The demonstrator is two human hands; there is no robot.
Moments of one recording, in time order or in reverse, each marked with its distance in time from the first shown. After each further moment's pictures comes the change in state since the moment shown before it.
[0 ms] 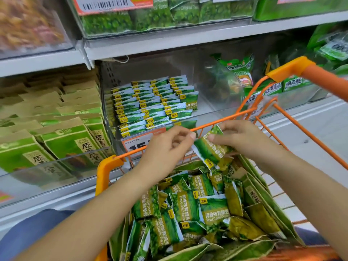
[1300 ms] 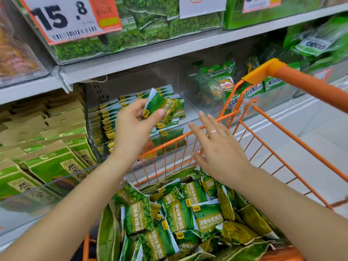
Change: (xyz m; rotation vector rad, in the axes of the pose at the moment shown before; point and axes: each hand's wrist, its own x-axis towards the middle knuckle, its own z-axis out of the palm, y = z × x) left_hand 0.044 0.029 -0.030 -0.115 0.332 0.117; right_hand 0.002 0.025 0.017 -1.054 0.146 -0.407
